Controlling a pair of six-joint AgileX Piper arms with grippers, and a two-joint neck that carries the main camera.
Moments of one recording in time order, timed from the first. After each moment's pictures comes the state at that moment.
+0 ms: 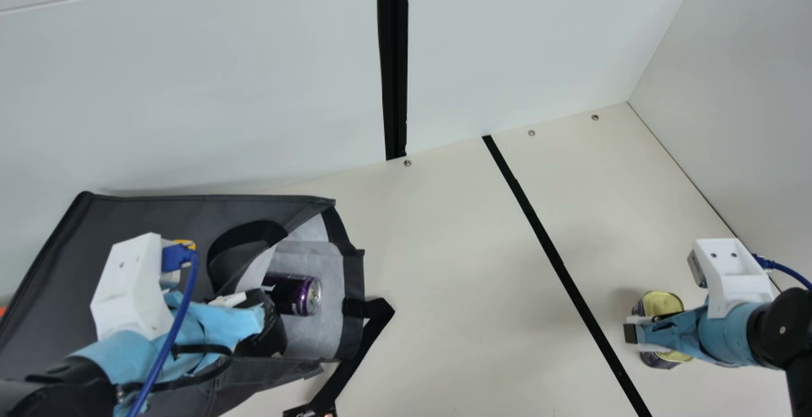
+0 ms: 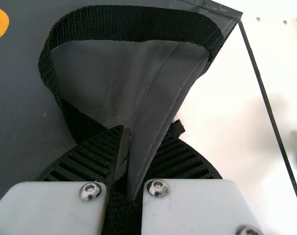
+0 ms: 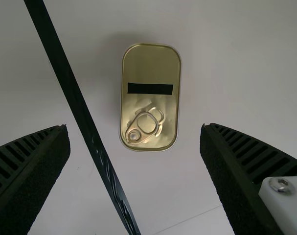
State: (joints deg) left arm -30.7 82.9 -68.2 -15.2 38.4 -14.7; right arm -43.9 65.0 -47.3 3.0 53.8 -26.0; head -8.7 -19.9
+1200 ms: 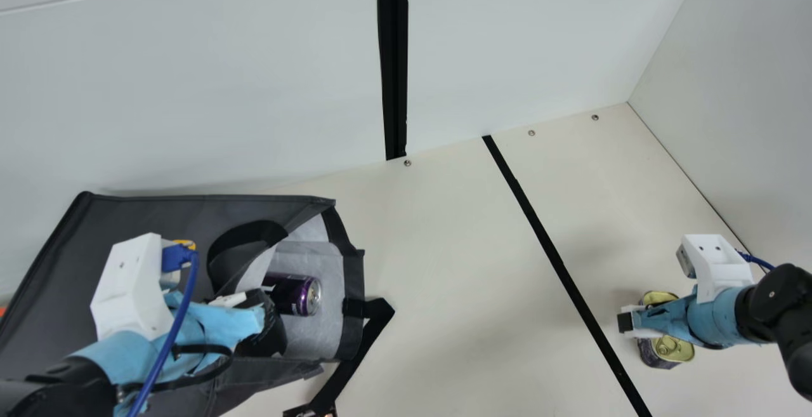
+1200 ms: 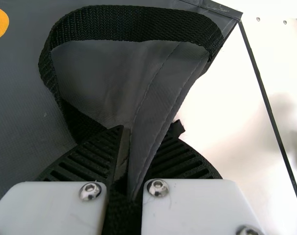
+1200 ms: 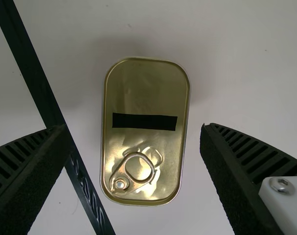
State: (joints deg) left arm -30.7 82.9 -68.2 -15.2 38.4 -14.7; right arm -47.2 79.0 -47.1 8.3 45.6 -33.5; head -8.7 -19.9
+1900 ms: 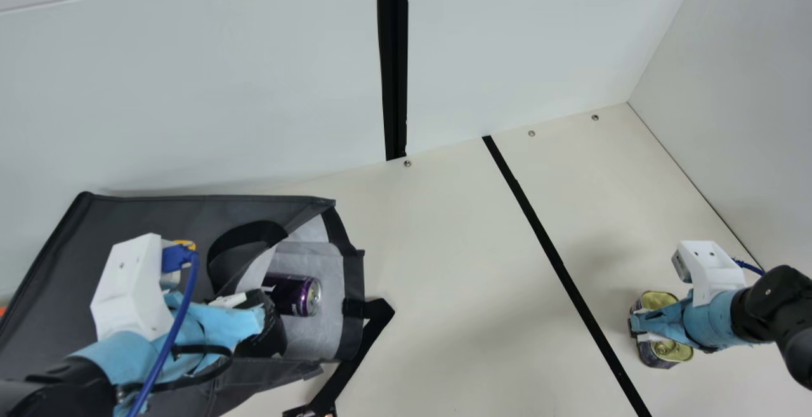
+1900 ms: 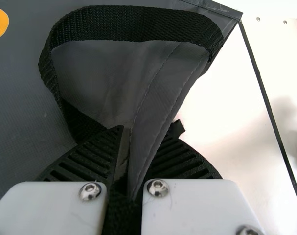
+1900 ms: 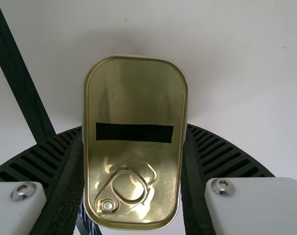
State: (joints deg) left arm -30.7 82.9 -68.2 -15.2 38.4 -14.7; right arm -48.9 84.2 -46.7 11.4 43.1 -38.0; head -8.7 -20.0
